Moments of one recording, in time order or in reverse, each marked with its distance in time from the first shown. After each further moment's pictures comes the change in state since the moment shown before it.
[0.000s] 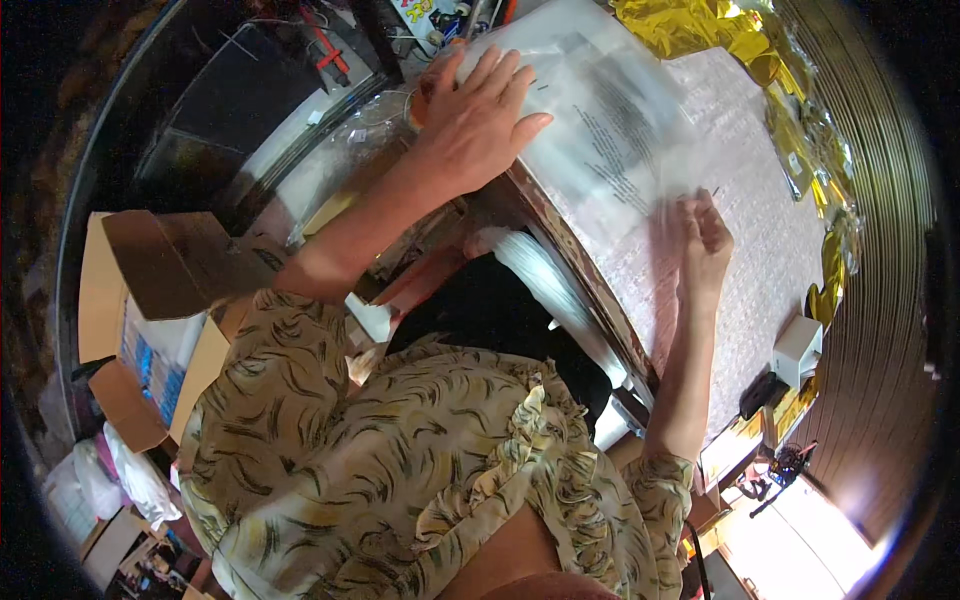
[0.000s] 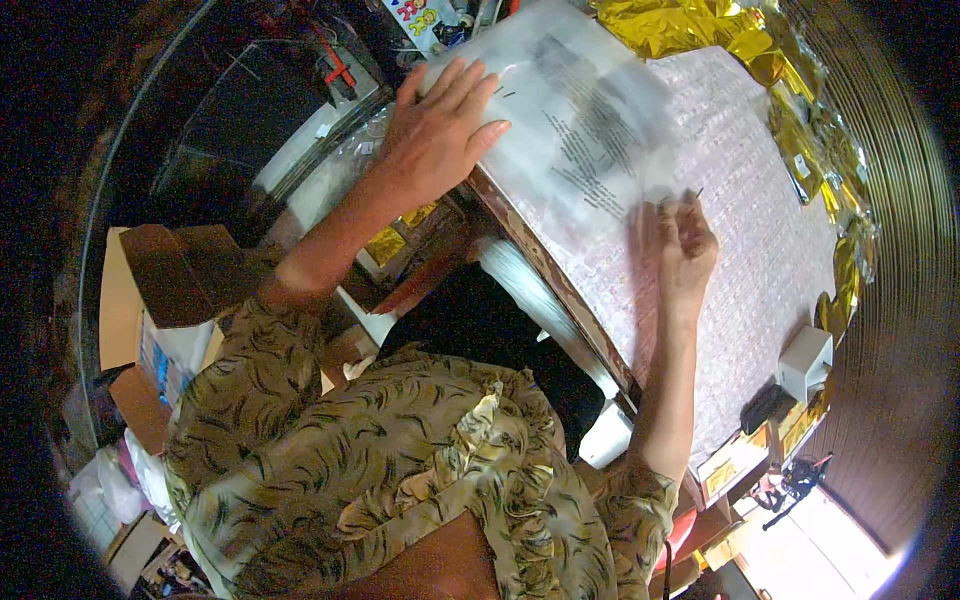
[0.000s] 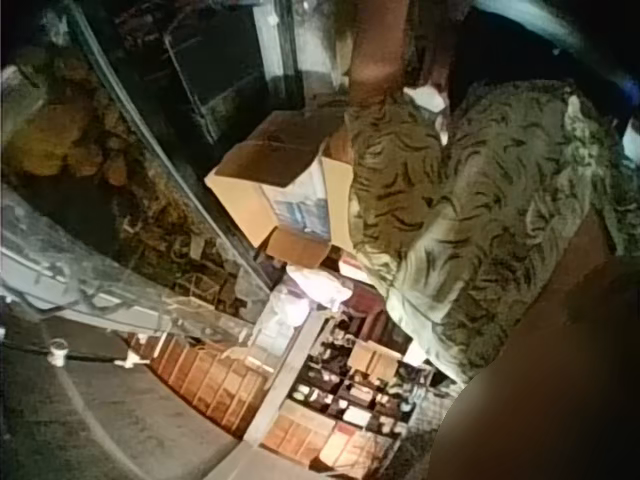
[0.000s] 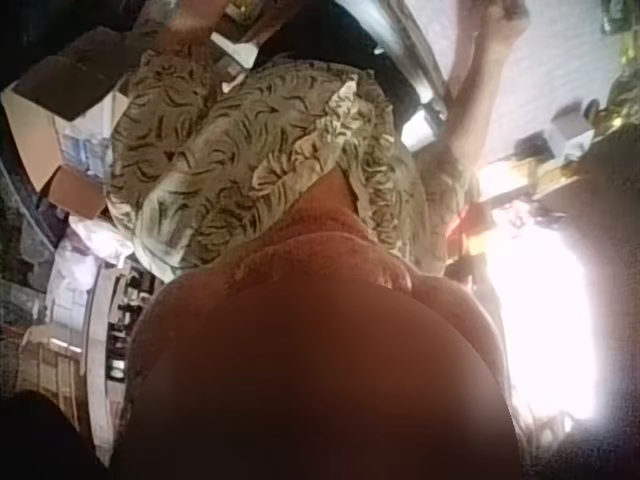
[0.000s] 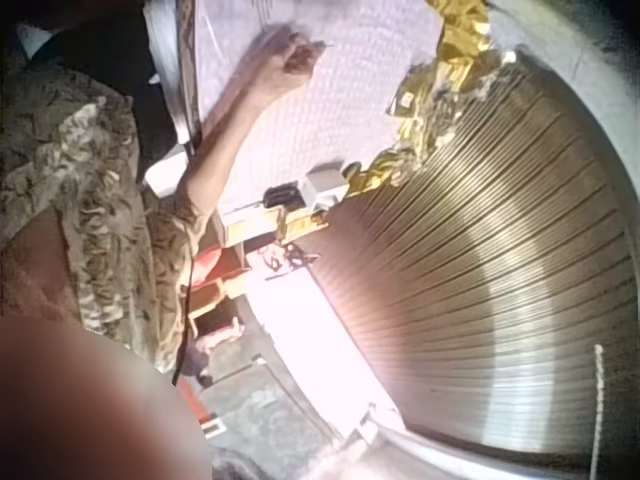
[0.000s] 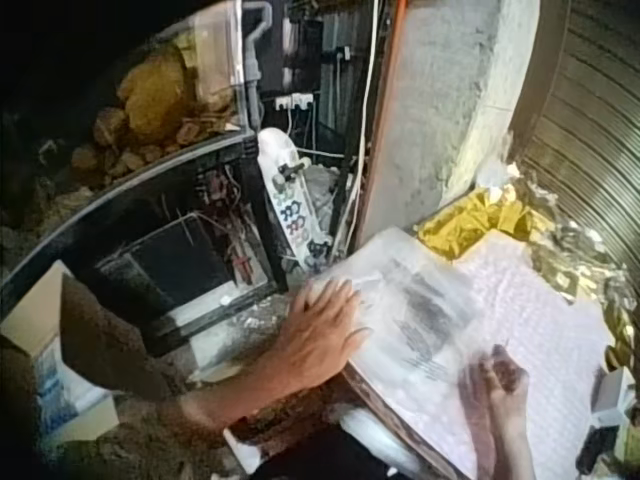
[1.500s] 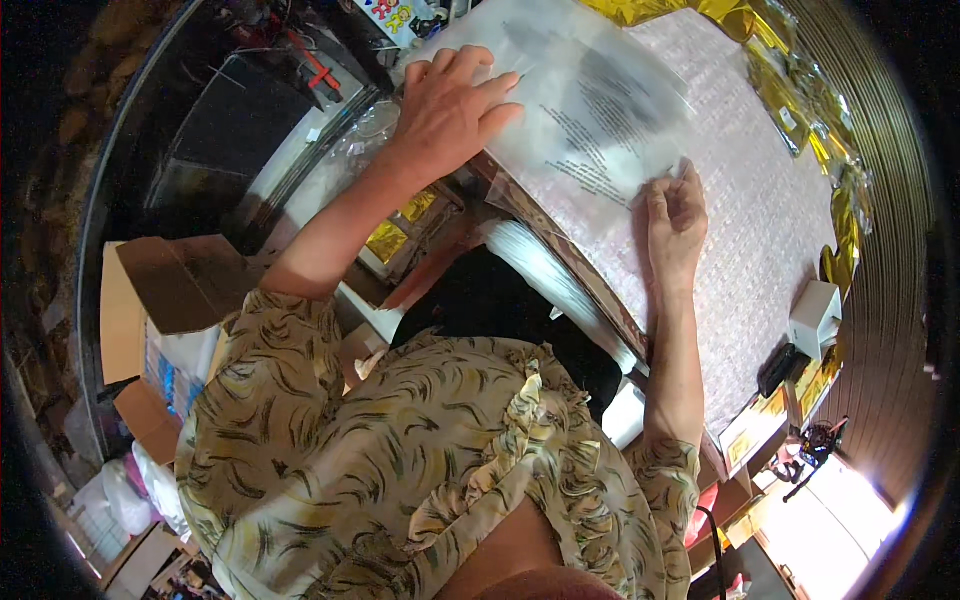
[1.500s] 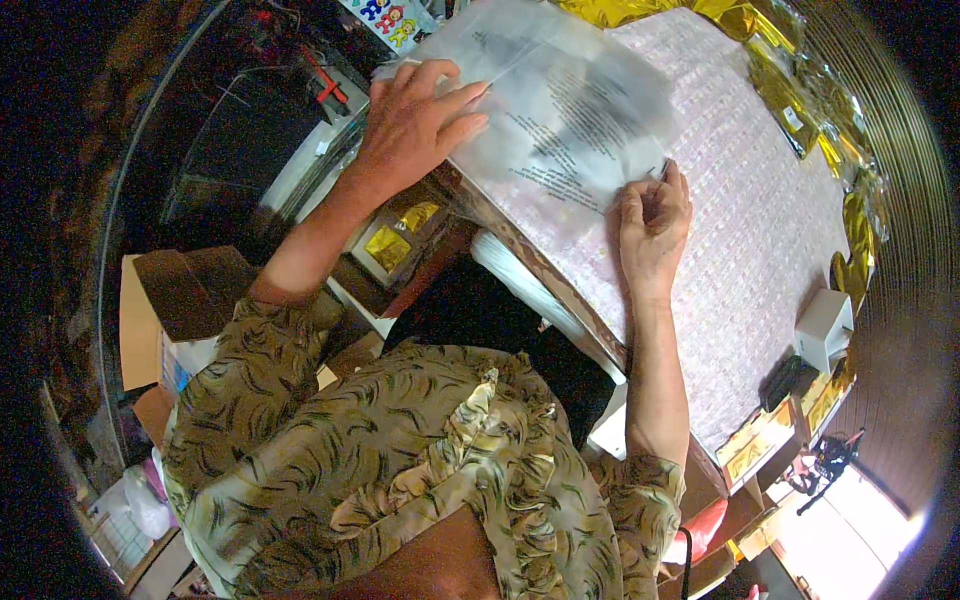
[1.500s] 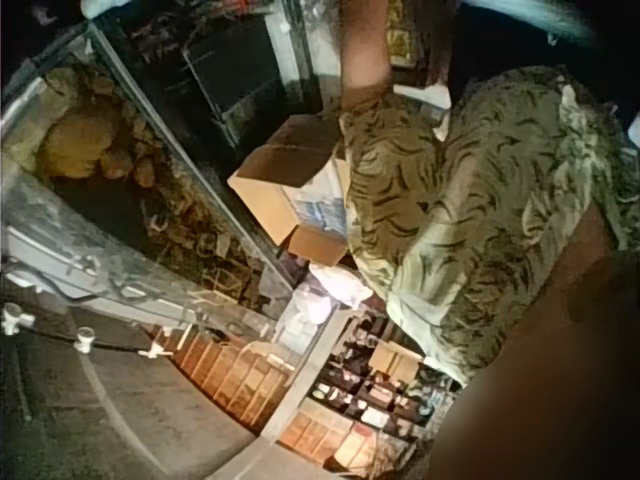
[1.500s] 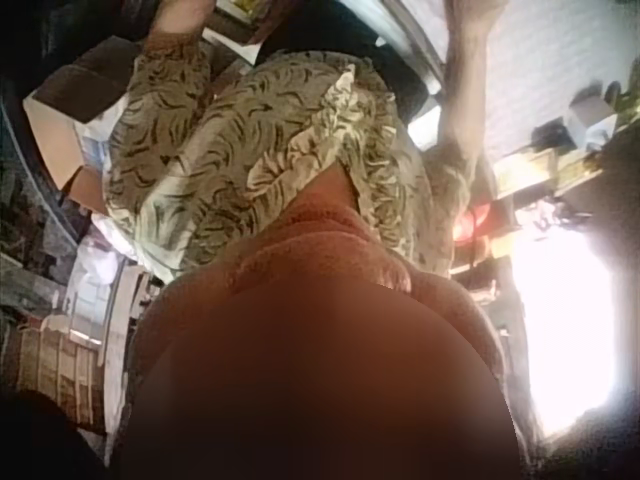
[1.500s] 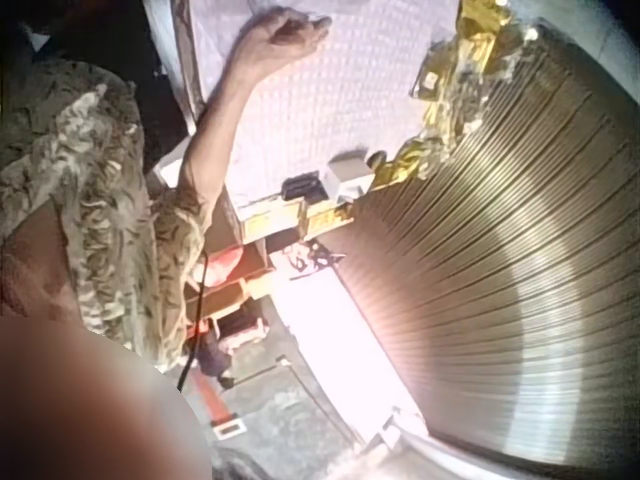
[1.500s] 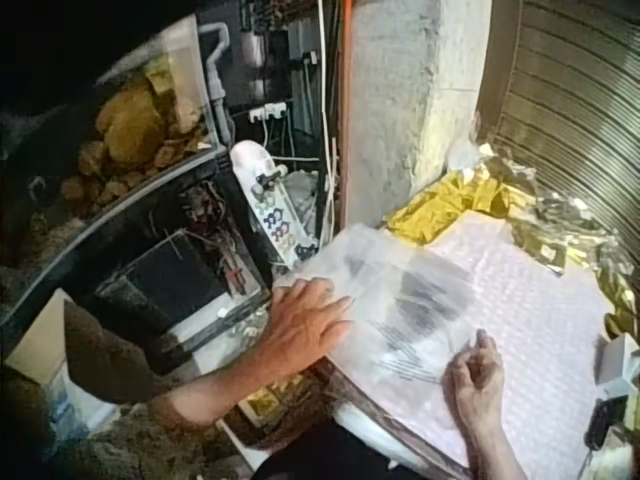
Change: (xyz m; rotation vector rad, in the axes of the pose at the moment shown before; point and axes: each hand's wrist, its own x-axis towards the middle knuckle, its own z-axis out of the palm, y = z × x) left_hand 0.016 0.010 0.000 -0.074 0.013 0.114; right_hand -0.017 0.024 0.000 -0.277 0.002 -0.175
